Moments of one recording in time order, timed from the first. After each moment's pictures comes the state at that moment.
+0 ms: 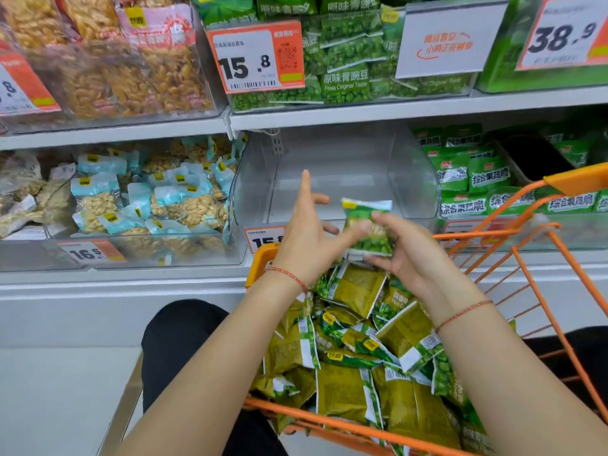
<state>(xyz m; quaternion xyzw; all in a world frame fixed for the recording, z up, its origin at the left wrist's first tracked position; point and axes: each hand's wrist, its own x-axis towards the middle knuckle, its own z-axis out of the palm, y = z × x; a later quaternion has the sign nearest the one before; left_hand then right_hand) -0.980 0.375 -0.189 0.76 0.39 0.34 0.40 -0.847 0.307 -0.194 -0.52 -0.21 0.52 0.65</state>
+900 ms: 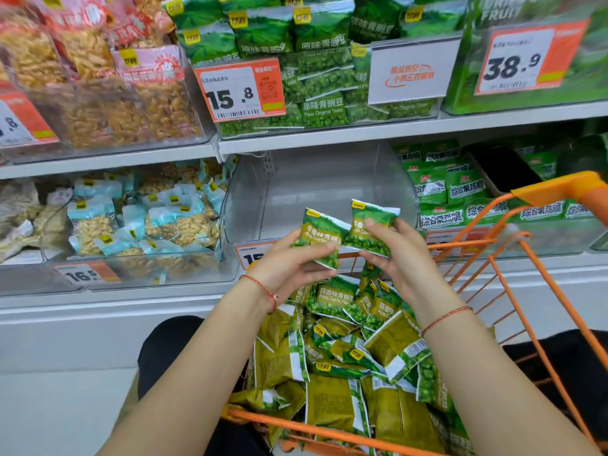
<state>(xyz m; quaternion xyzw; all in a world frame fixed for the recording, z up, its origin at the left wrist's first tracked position) -0.992 0.369 -0.171 0.48 0.33 0.25 0.77 -0.837 0.305 -0.191 -0.53 -0.19 0.43 0.71</state>
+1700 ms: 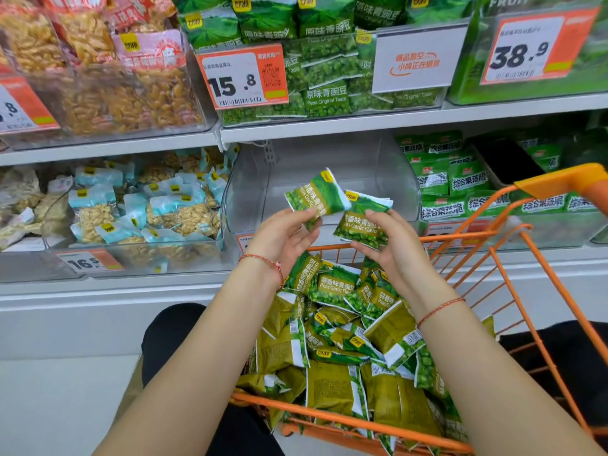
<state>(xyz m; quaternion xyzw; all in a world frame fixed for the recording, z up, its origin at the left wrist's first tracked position) -0.988 0.379 -0.165 0.37 0.35 0.38 0.77 -0.845 0.307 -0.192 -0.50 -0.20 0.46 0.70</state>
